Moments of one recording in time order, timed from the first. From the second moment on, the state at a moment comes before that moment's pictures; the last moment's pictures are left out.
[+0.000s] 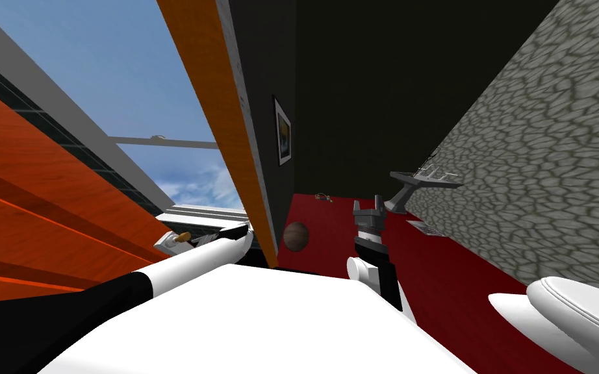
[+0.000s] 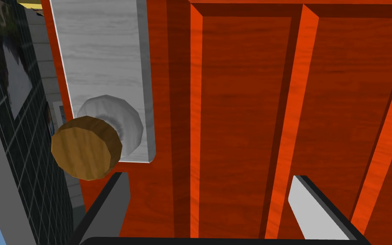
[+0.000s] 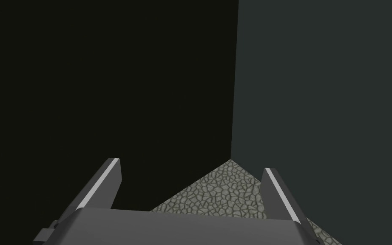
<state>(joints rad) -0.83 0.06 2.09 -0.68 0.09 -1.28 -2.39</state>
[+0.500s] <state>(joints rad) -0.83 0.06 2.09 -0.68 0.09 -1.28 -2.38</state>
